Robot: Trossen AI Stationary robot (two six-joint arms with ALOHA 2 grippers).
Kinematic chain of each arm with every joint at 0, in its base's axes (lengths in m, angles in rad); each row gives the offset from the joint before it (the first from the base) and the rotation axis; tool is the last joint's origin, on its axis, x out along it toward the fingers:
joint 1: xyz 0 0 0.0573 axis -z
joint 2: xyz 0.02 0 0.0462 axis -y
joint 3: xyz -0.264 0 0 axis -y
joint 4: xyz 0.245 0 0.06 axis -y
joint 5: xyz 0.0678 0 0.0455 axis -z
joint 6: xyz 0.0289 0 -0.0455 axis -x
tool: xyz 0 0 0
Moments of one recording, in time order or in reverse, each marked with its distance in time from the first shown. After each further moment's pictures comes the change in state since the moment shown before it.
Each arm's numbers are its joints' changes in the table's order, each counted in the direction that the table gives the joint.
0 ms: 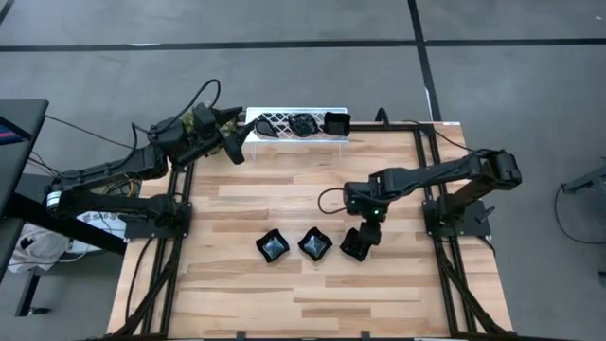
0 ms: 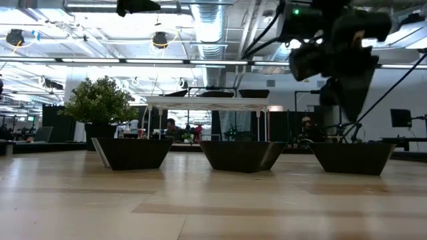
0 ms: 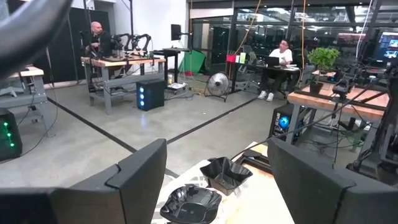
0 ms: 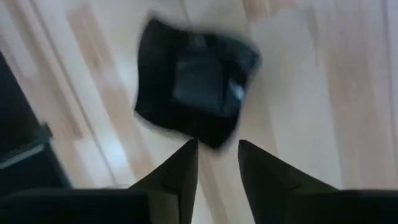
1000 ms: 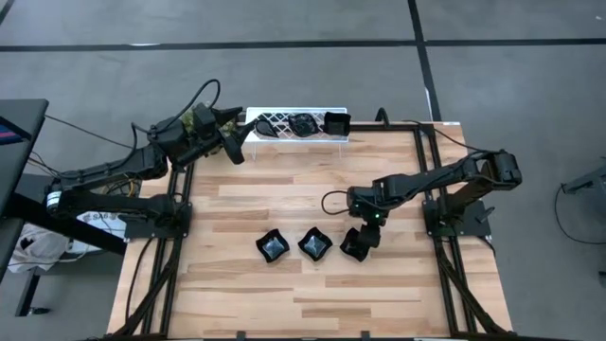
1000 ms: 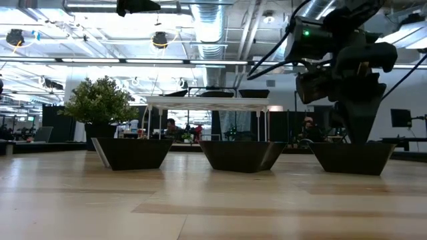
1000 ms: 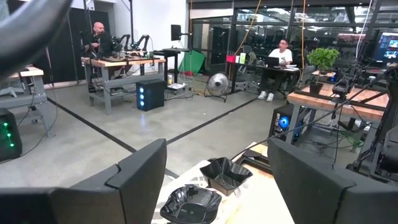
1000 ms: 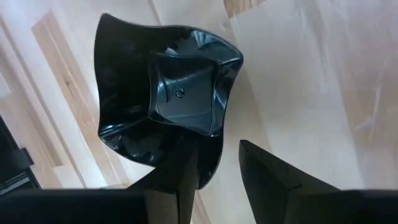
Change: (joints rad) left arm 0.000 0.000 0.000 0.000 0.000 0.000; right arm -0.003 -0.002 -0.189 0.264 -0.011 -0.084
